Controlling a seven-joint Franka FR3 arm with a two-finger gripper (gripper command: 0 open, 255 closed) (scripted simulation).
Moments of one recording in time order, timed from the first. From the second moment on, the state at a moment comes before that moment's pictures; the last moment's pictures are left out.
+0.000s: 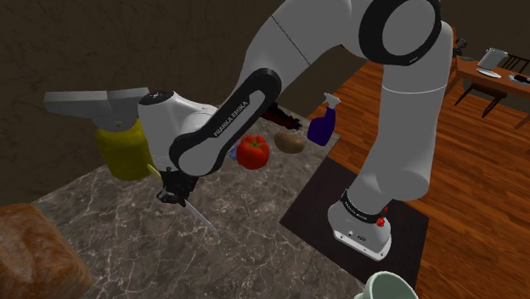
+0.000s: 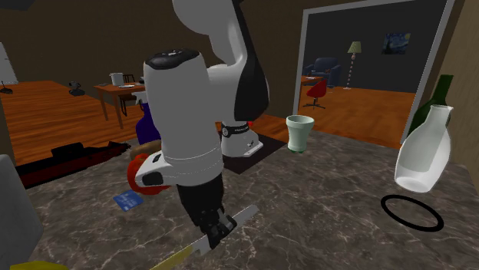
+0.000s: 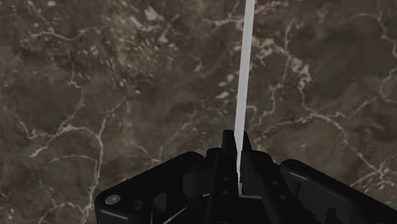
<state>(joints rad) 0.28 0.39 0.43 -2.11 -0.11 2.41 0.69</state>
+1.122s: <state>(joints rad) 0.24 0.23 0.47 -2.07 -0.02 2.22 0.65</state>
